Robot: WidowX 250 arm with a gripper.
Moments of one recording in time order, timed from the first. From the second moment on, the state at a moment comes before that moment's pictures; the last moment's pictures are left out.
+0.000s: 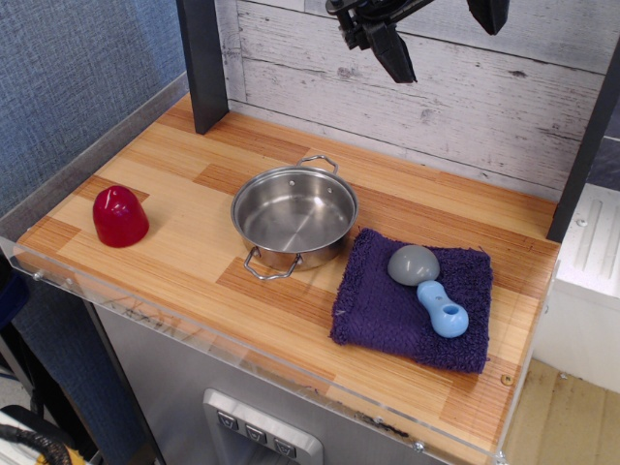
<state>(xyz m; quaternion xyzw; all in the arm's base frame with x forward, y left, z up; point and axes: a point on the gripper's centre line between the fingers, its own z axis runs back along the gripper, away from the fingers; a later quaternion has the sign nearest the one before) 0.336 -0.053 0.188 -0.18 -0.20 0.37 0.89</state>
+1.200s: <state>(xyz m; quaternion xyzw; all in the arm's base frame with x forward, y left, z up) 0.266 0.071 0.116 -0.08 -0.16 0.49 0.85</state>
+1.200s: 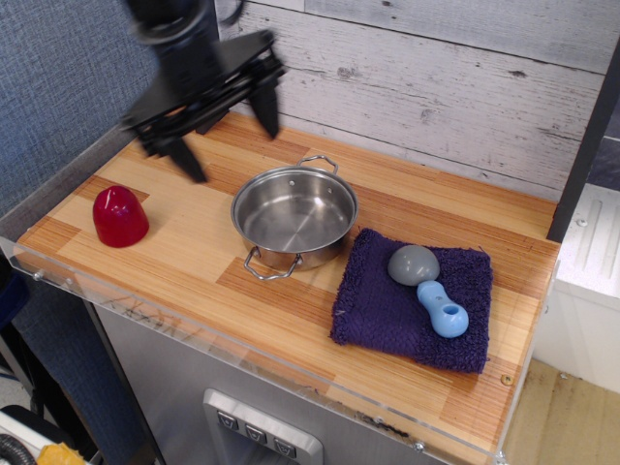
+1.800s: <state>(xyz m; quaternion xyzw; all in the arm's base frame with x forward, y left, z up) 0.255 0.078 0.075 -0.06 -0.13 0.48 0.87</state>
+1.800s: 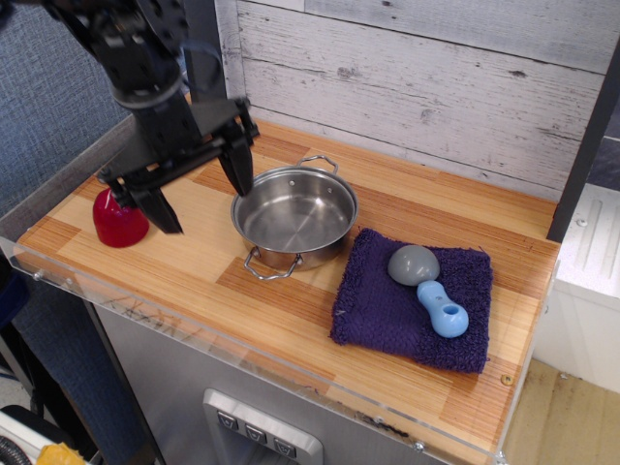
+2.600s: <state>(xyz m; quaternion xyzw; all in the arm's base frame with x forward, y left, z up) 0.281 0.074 0.020 -0.04 -0.09 0.49 0.87</state>
